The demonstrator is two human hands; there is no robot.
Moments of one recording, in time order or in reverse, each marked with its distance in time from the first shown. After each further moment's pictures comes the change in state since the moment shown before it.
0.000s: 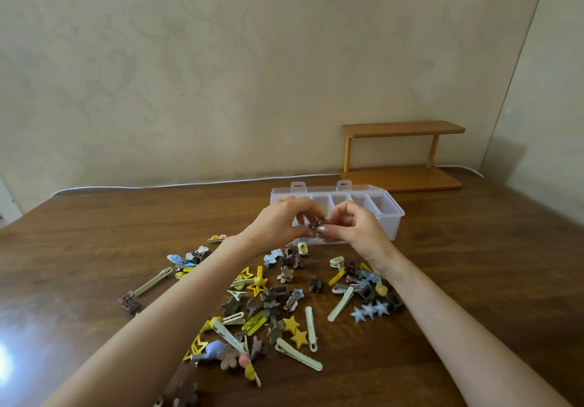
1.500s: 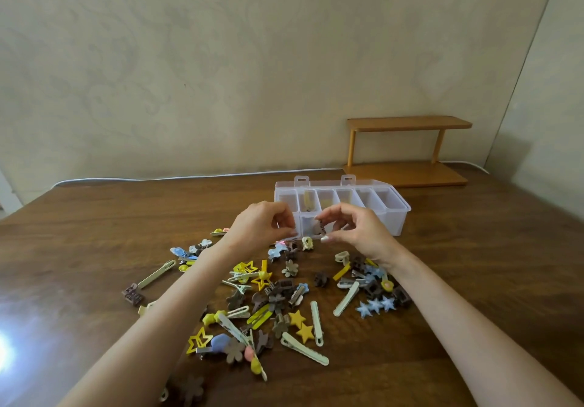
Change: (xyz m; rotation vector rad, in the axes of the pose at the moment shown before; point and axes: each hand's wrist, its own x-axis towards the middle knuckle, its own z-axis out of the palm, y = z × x) left_hand -0.034 -0.006 -0.012 0.053 0.061 -0.243; right_hand 0.003 0.006 0.000 -0.245 -0.122 -0.058
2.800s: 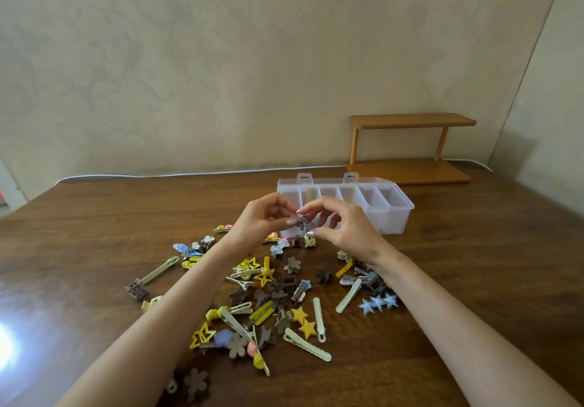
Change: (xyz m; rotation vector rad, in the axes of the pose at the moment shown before) left_hand -0.010 -0.004 0.005 -0.774 0.021 -0.106; right_hand 0.001 -0.015 0.019 -0.166 -0.022 -0.233
